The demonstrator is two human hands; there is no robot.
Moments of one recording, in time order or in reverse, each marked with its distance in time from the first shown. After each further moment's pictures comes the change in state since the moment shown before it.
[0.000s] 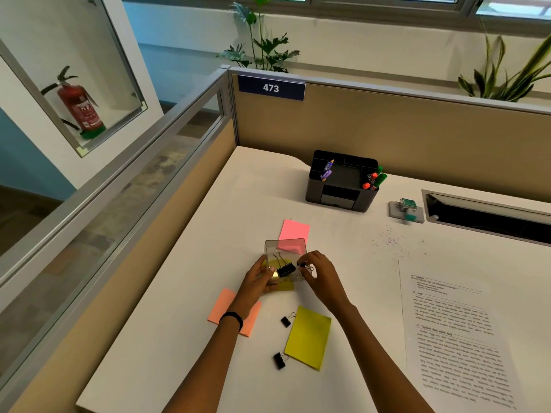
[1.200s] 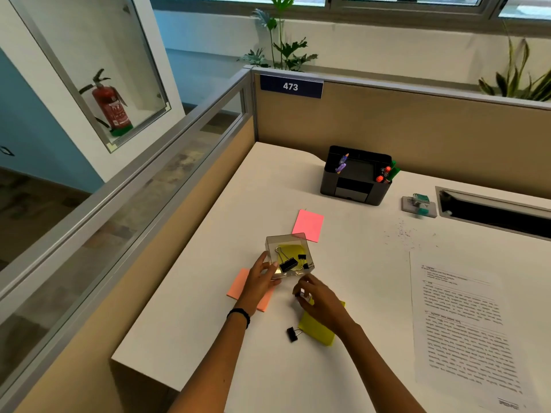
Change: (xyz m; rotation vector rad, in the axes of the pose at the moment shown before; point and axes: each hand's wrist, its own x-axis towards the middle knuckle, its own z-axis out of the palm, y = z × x) left_hand -0.057 -0.002 -0.010 -0.008 0.132 0.037; right_hand -0.072 -0.011 0.033 -0.136 -0.276 -0.151
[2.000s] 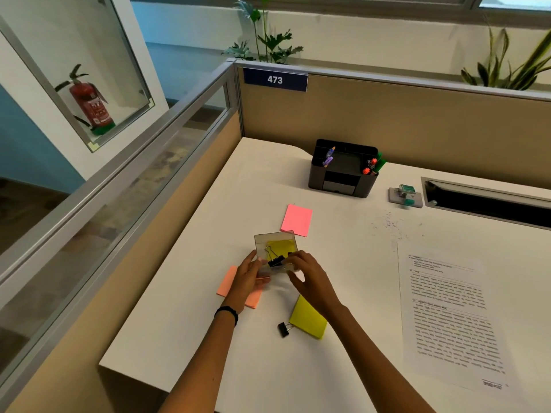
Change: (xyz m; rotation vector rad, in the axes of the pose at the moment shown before) left_hand -0.003 0.003 -0.003 0.001 -0.026 -0.051; right_hand 0.015 -0.019 -0.021 0.060 0.239 -0.022
